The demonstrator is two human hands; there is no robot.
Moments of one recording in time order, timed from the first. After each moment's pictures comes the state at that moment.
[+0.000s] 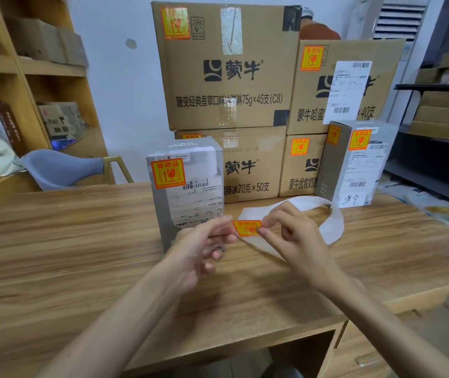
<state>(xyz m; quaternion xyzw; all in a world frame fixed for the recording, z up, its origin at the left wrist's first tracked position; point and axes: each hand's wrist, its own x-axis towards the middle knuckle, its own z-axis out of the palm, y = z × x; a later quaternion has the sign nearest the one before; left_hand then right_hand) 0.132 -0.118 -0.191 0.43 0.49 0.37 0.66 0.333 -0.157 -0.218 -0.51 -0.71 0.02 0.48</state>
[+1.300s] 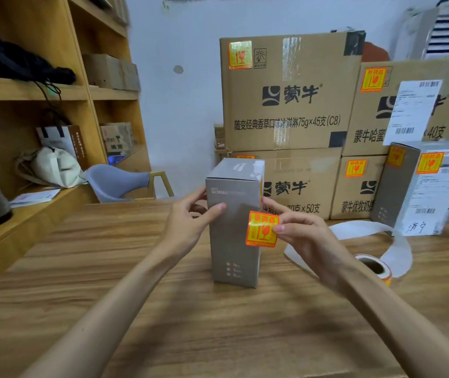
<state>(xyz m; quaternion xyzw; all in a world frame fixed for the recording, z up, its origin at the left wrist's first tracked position) 0.021 -0.049 -0.166 0.69 0.38 0.53 0.32 0.258 -0.114 -0.168 -0.33 -0.55 0.53 0.56</state>
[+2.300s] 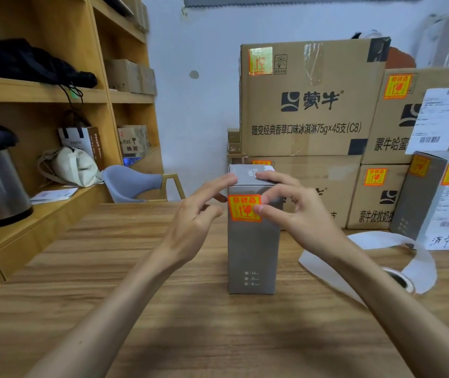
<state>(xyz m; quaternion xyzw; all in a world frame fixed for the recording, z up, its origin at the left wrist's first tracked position) 0.005 -0.070 -0.142 0.77 0.34 0.50 0.22 0.219 -0.099 -0.125 -0.39 -0.73 0.21 0.53</state>
